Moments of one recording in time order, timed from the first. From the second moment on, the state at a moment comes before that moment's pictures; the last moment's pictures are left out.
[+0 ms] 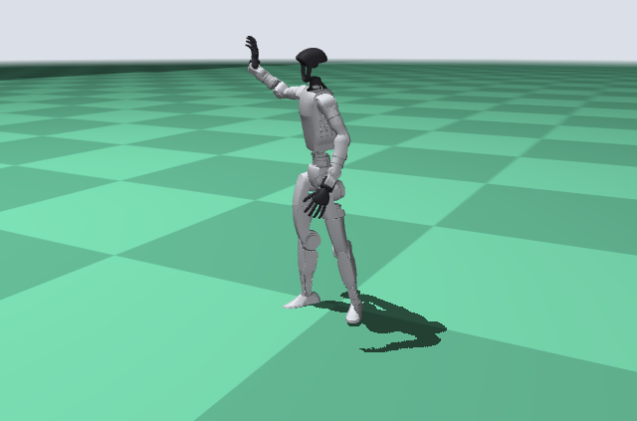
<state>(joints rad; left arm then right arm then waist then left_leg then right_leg) 0.21 0.47 -0.26 0.85 -0.19 -0.22 0.23 -0.92 -1.39 -0.16 0.71 0.14 -0.08 -0.90 -0.10 -0.07 0.06 0.23 0.15 0.93 0.04 -0.17 -0.19 -0.08 -0.05 -0.07 -0.02 0.13 0.26</state>
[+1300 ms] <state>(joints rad) 0.22 0.51 -0.31 0.88 -0.06 -0.27 0.11 -1.41 -1.38 0.65 0.53 -0.39 -0.17 -0.55 0.19 -0.13 0.07 0.08 0.09 0.52 -0.01 -0.13 -0.23 -0.03 -0.21 -0.45 0.04 0.05 0.26</state>
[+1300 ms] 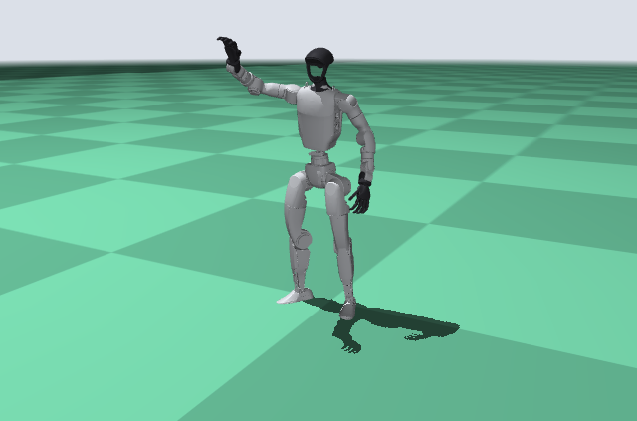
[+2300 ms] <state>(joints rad) 0.19 0.51 -0.30 0.81 0.04 -0.27 0.08 -1.19 -1.35 0.63 0.62 -0.38 -0.21 -0.37 0.30 -0.12 0.14 0.05 0.04 0.37 -0.07 -0.09 -0.25 -0.01 -0.27 -0.59 0.08 0.05 0.24</state>
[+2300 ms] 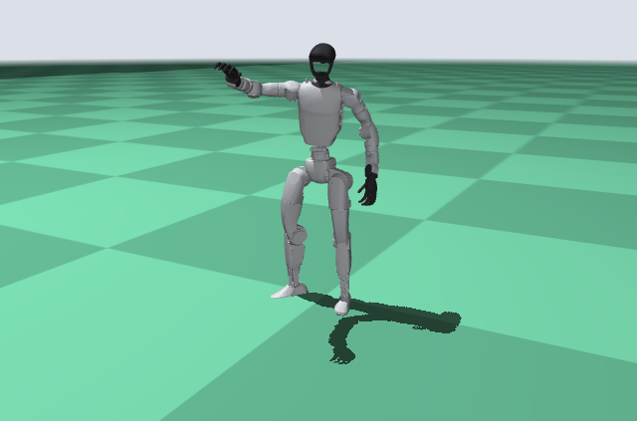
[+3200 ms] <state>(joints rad) 0.16 0.48 -0.29 0.80 -0.14 -0.19 0.22 -0.67 -1.04 0.13 0.70 0.09 -0.09 -0.64 0.13 -0.04 0.17 0.10 0.04 0.57 -0.05 -0.12 -0.23 -0.08 -0.23 -0.38 0.04 0.09 0.26</state>
